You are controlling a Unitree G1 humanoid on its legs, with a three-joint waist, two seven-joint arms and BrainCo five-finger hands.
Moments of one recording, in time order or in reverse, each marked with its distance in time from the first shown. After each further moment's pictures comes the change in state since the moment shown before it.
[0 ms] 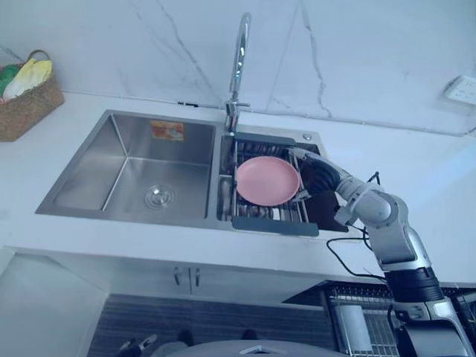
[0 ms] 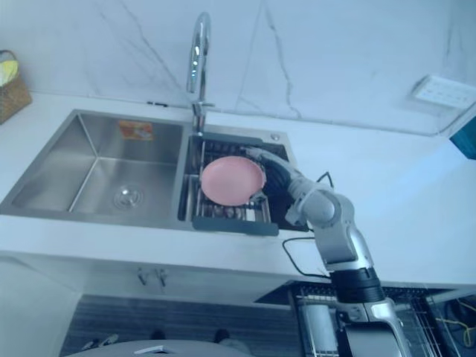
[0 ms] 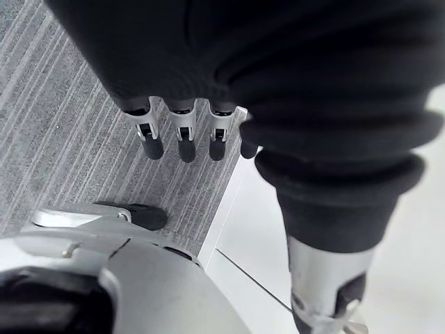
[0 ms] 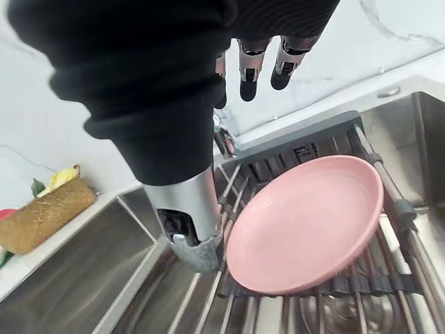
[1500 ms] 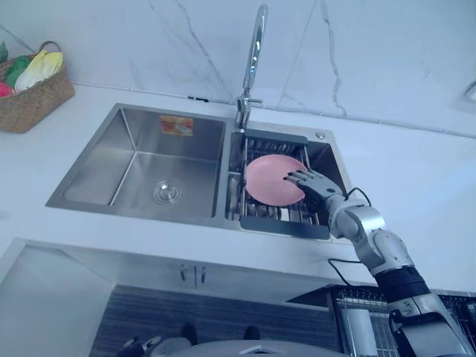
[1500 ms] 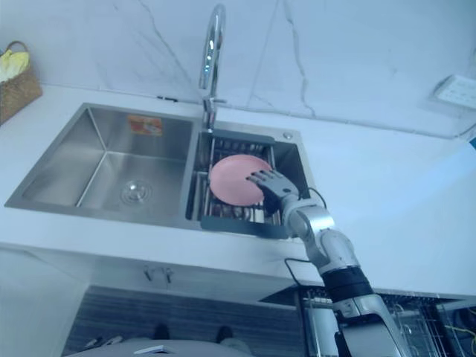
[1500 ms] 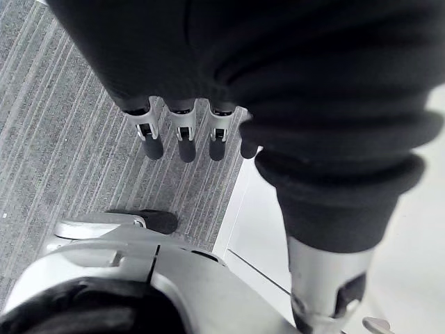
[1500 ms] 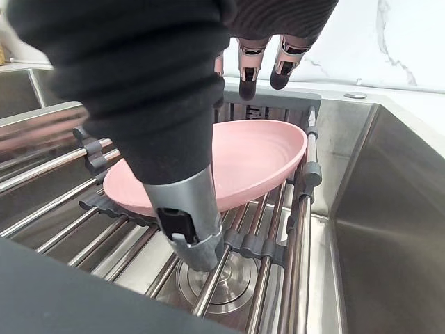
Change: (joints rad) left arm 0.015 0.022 -0.079 -0.038 0.019 0.009 0.000; right arm -0.016 -0.011 0.149 0.257 -0.505 -0.112 -0.270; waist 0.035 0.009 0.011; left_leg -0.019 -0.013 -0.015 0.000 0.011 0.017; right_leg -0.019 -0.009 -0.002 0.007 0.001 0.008
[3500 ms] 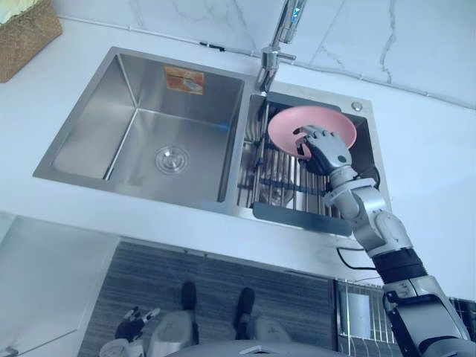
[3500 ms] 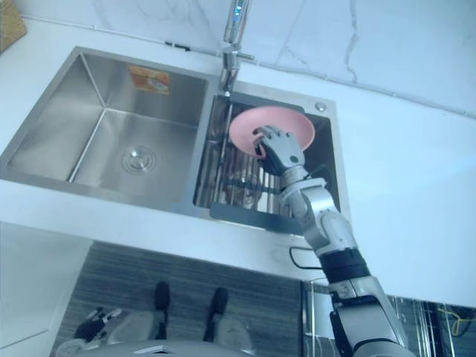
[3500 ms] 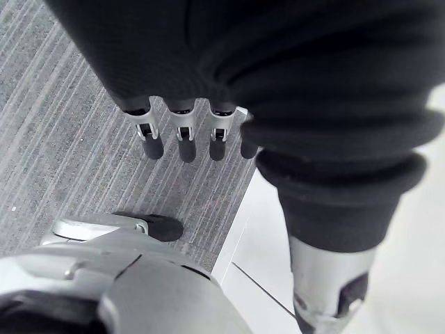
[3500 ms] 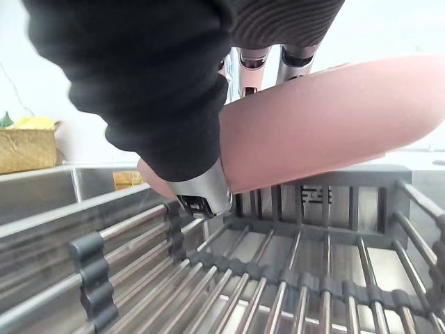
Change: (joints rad) left arm -0.064 0.010 -0.019 -0.040 -0.088 -0.076 0.032; right arm -0.086 0.002 -0.051 -0.077 0.115 -0.026 -0.426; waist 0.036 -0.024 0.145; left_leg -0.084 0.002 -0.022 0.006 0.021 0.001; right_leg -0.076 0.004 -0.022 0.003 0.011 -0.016
